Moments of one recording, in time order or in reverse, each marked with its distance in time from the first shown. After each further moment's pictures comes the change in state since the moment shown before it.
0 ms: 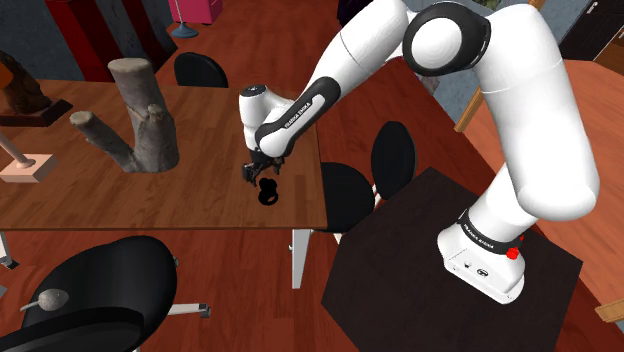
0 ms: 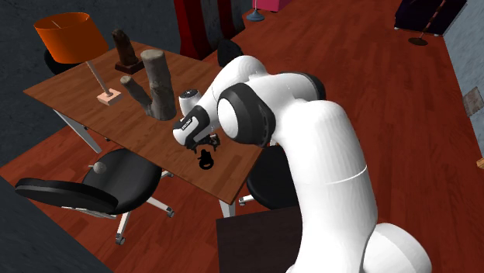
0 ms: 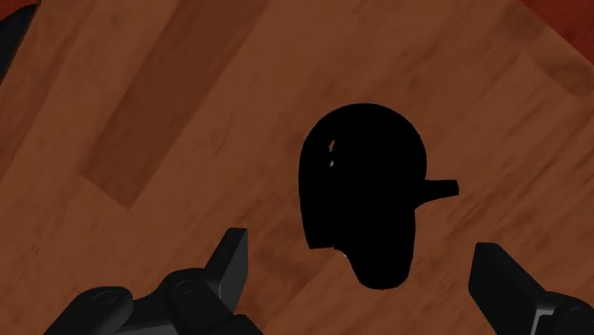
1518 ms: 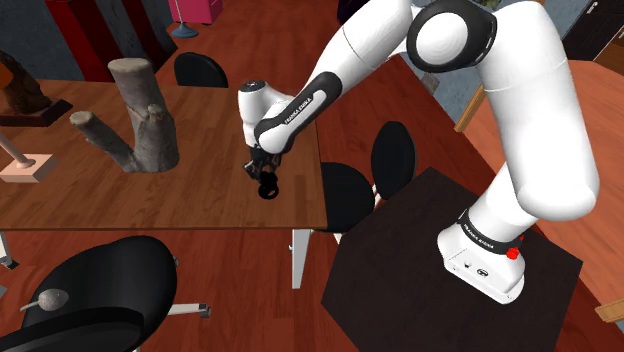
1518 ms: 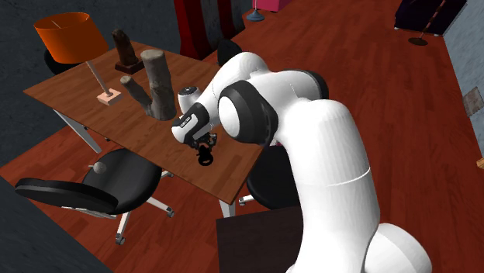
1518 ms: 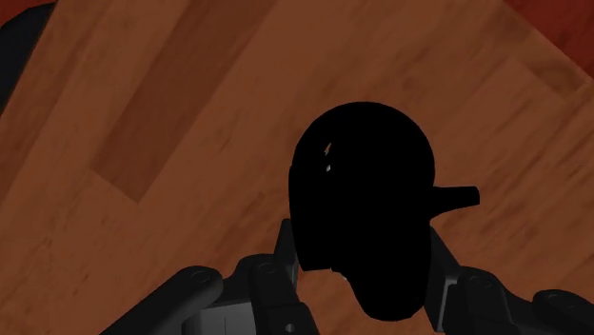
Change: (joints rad) arm -0.003 -0.025 0.006 -0.008 0.005 -0.018 -0.002
